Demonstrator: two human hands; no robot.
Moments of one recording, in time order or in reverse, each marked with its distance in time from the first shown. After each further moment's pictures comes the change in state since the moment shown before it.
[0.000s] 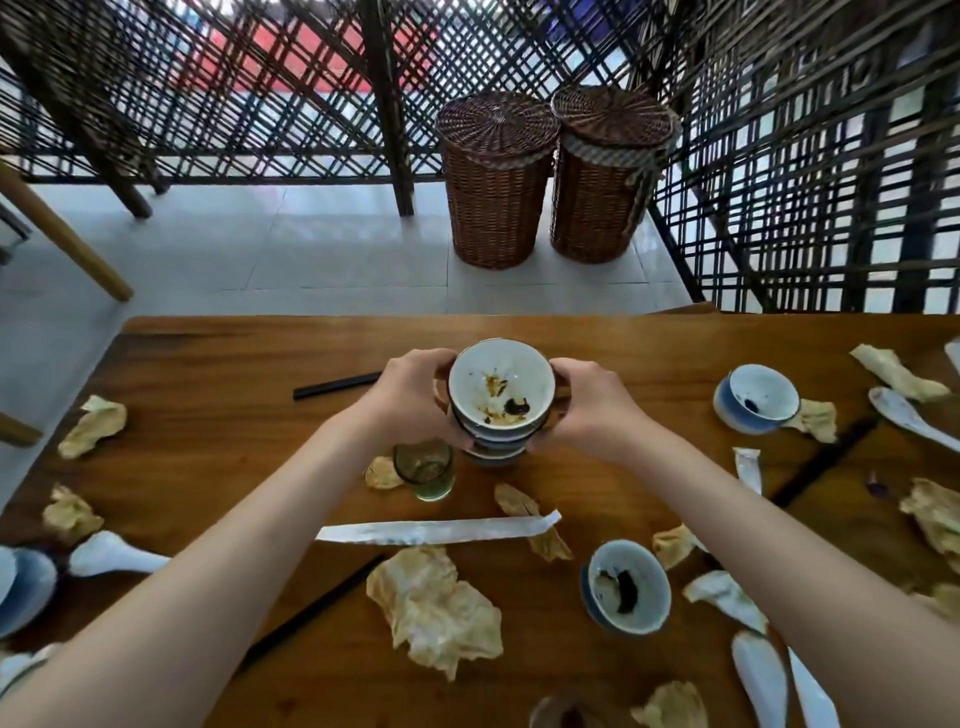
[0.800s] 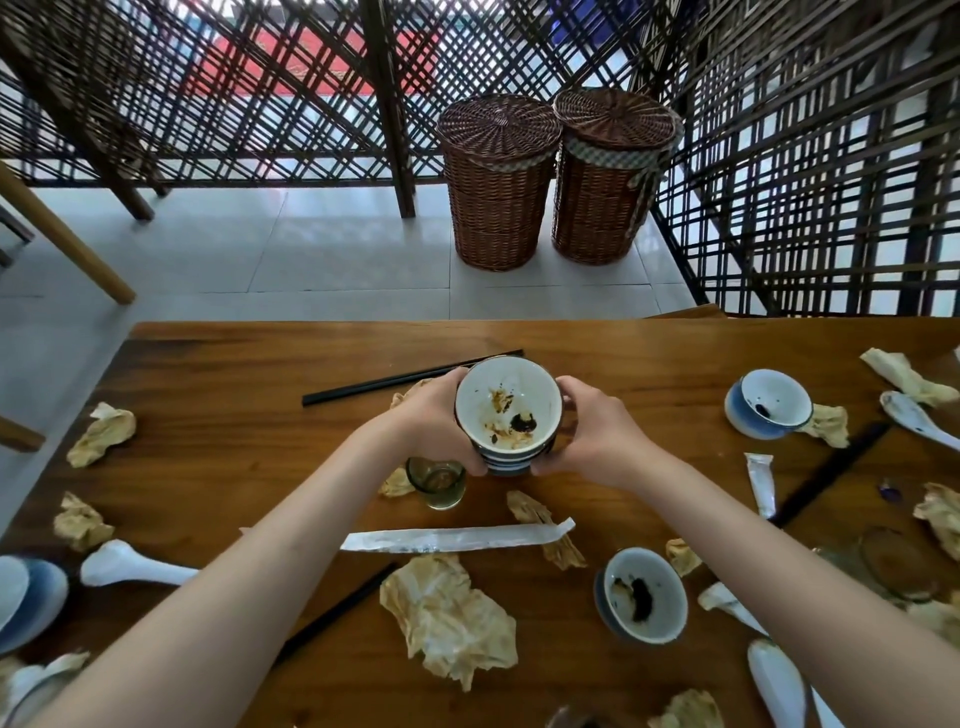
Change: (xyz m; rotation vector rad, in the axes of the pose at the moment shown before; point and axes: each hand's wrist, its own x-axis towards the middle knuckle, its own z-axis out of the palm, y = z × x) left_hand -0.001 0.005 0.006 -0.050 -0.228 -0.105; right_hand -0.003 0.009 0.018 0.099 -0.035 0.077
